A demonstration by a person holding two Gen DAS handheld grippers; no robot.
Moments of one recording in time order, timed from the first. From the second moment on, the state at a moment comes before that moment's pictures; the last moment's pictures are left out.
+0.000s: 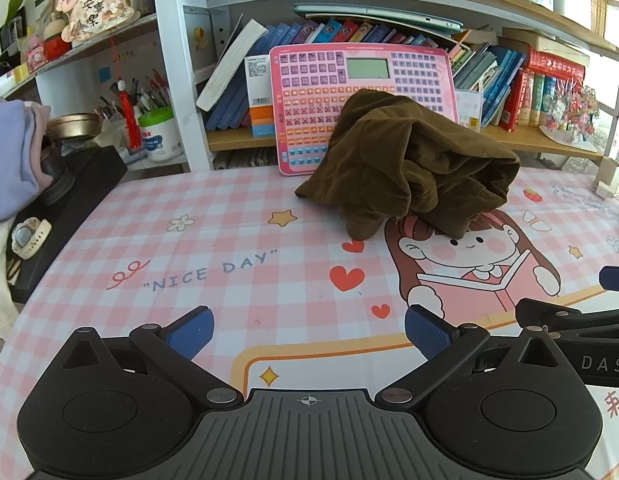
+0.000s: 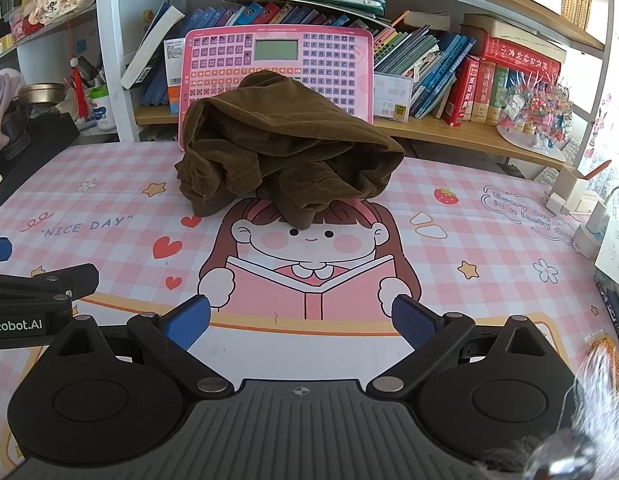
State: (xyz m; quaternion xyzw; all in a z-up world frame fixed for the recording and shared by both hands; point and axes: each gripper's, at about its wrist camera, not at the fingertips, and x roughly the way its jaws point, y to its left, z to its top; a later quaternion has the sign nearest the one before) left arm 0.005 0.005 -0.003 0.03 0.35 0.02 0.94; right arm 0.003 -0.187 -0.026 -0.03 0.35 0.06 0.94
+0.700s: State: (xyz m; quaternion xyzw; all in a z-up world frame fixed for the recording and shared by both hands) left arm 0.003 0.005 -0.002 0.03 0.34 0.02 0.94; right arm 0.002 -0.187 -0.026 -0.03 0.35 0.06 0.94
